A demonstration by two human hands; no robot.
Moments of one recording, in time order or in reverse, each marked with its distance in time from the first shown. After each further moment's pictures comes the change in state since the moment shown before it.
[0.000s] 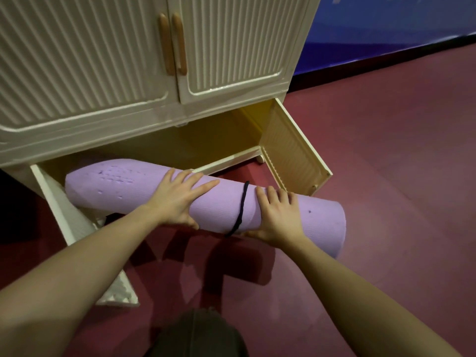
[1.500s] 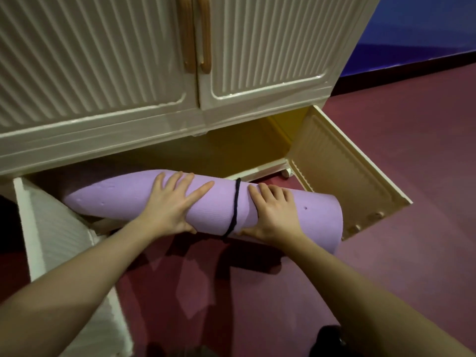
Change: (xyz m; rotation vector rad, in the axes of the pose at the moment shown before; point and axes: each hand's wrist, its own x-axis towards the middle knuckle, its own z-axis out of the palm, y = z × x) left_hand 0.023 -0.056 0.053 0.032 0.038 -0.198; right_hand 0.109 -0.025 0.049 0.094 0.156 -0.208
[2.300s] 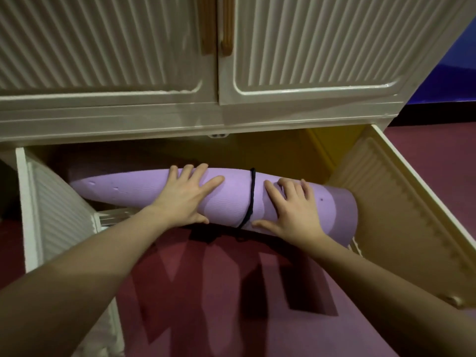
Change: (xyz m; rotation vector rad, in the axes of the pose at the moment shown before) left_hand 0.051 -0.003 0.028 0.188 0.048 -0.232; right_hand 0.091 0.060 0.072 0.063 0.262 -0.314
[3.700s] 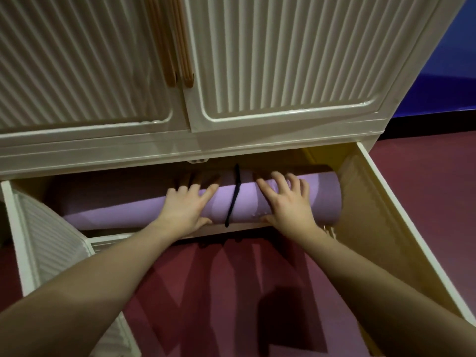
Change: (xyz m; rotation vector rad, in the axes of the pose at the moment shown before) left_hand 0.044 0.025 -0.022 0.010 -0.171 -0.264; right_hand 0.047 0.040 0.008 -0.070 0.157 -0.007
